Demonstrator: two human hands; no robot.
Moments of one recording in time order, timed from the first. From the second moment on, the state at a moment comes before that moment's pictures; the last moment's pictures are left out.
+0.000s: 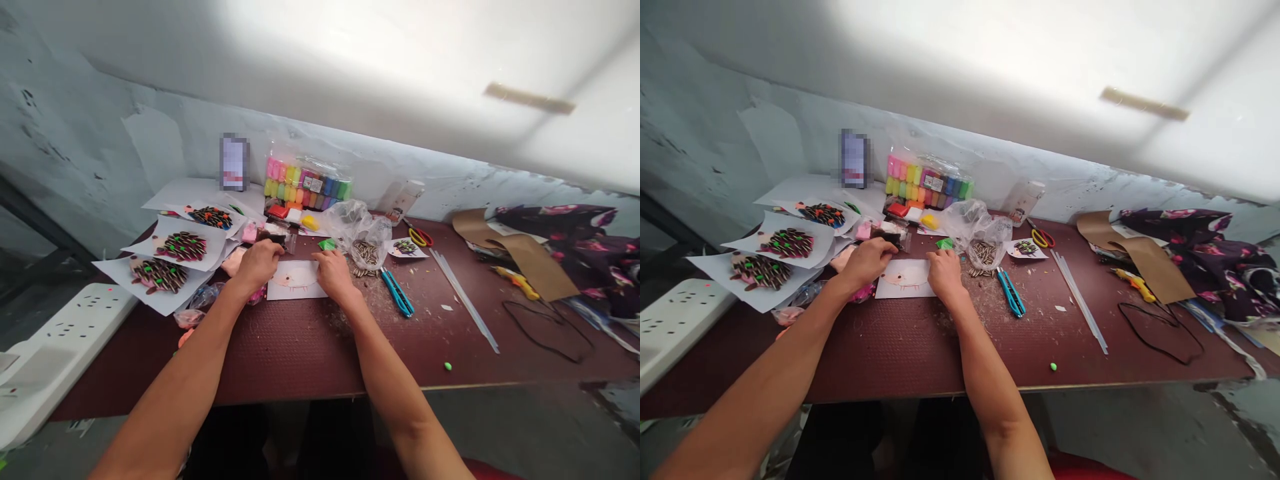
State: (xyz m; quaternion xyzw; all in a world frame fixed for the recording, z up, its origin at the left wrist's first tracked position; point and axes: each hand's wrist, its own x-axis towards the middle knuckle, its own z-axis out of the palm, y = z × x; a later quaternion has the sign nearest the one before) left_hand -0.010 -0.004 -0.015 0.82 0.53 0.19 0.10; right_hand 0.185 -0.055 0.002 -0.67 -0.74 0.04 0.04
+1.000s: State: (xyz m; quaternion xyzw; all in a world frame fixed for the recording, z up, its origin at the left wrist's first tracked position) left_hand -0.005 0.005 -0.014 0.68 0.41 0.43 0.42; right_hand 0.169 -0.058 -0.003 -0.60 -0.78 0.05 0.20
